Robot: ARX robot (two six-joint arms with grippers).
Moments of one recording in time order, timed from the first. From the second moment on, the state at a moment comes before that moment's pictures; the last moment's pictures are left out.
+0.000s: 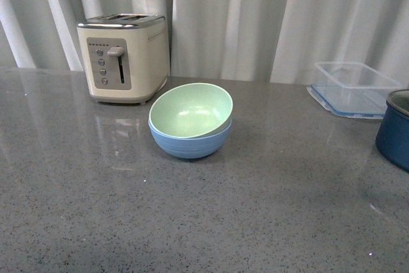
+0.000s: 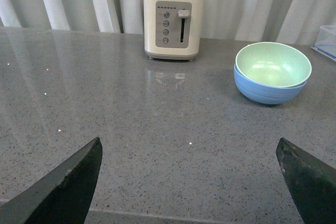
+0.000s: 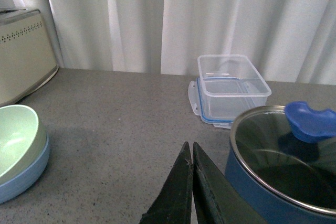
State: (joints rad) left arm 0.00 0.00 0.02 0.00 0.00 -0.01; right arm 0.12 1.20 0.39 0.81 0.13 0.00
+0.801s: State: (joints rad) left arm 0.00 0.00 0.02 0.00 0.00 -0.01; right arm 0.00 0.68 0.02 0.66 0.00 0.00
